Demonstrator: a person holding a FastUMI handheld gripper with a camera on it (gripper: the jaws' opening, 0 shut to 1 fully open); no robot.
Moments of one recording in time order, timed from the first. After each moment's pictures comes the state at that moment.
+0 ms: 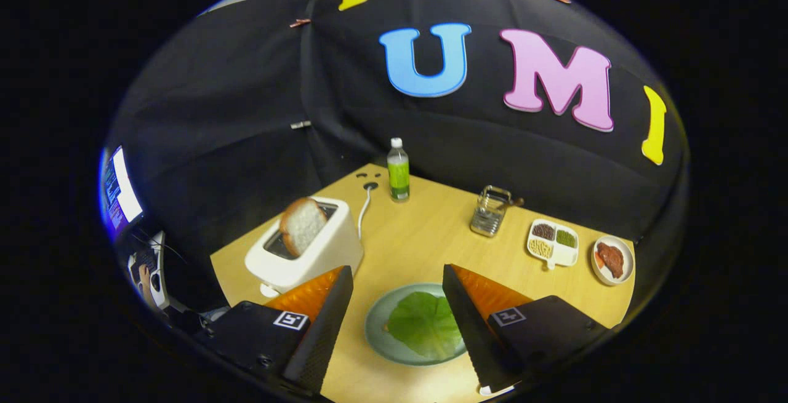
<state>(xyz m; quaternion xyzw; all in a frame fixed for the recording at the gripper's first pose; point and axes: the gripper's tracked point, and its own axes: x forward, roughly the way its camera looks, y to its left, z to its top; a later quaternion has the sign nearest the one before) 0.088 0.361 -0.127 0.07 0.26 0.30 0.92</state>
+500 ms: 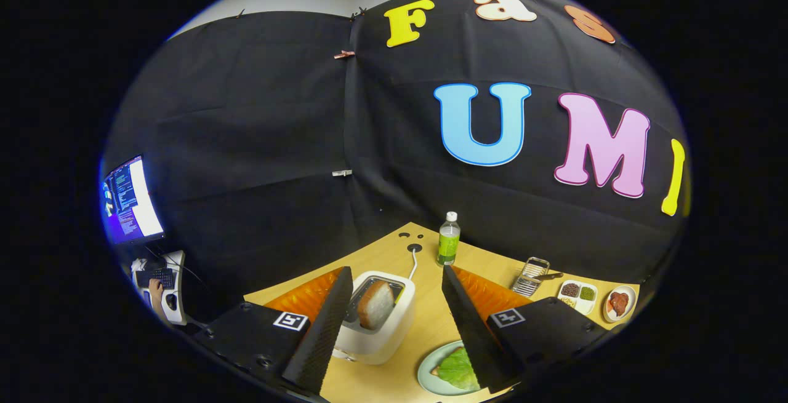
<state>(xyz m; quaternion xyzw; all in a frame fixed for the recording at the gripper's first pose) 0.100 0.469 -0.015 0.08 0.17 0.34 0.92</state>
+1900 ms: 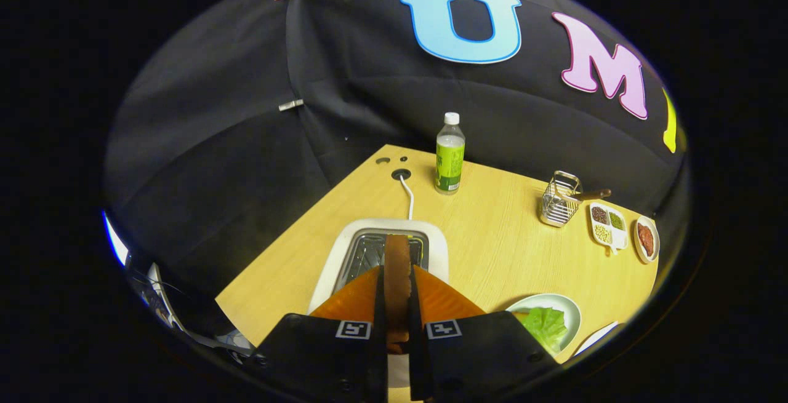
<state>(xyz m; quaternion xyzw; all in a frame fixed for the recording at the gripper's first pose) 0.131 0.567 -0.157 0.09 0.35 0.24 0.90</state>
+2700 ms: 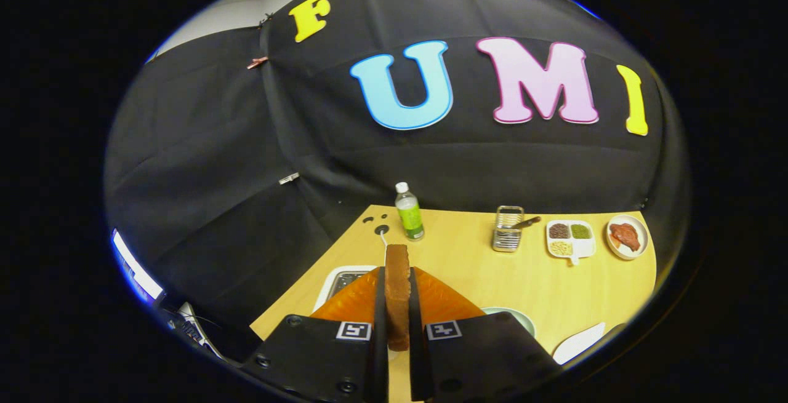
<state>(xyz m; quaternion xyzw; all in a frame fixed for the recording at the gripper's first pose) 0.128 0.396 -0.072 0.19 0.28 0.20 0.92</state>
